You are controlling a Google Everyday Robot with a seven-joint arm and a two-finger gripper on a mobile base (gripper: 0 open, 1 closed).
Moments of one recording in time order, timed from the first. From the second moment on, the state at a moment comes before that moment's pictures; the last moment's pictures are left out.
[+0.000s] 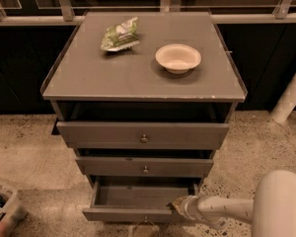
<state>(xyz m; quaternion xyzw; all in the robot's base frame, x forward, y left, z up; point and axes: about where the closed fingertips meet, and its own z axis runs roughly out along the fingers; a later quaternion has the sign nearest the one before) 0.528 -0.169 0.187 -0.32 0.90 0.10 0.29</state>
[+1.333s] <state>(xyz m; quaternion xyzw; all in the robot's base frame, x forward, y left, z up) 0.531 -0.166 0.160 -0.33 0.90 0.09 0.26</state>
